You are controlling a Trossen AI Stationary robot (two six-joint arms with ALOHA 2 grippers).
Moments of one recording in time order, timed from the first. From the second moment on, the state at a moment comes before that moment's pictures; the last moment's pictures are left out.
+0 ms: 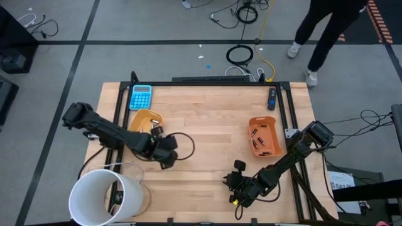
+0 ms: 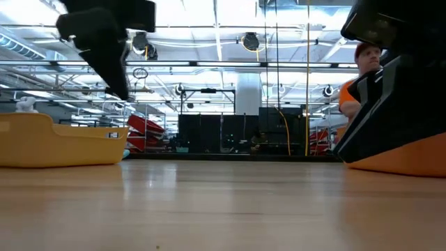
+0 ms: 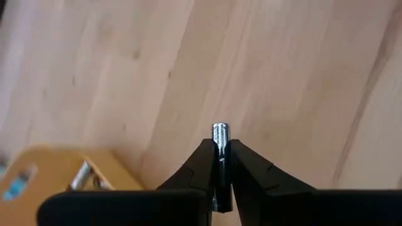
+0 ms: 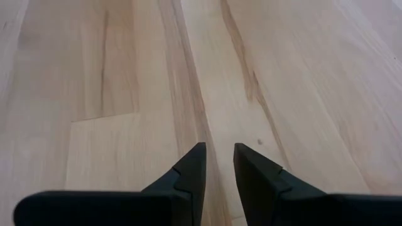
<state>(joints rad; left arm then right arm) -0.36 1.51 1.08 -0.95 -0.40 -0.59 0.70 1.84 0.93 -0.08 0.62 0.74</state>
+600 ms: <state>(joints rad) -0.41 1.48 0.85 -1.19 -0.54 -0.93 0.70 1.84 0.93 -0.03 0.62 0.74</state>
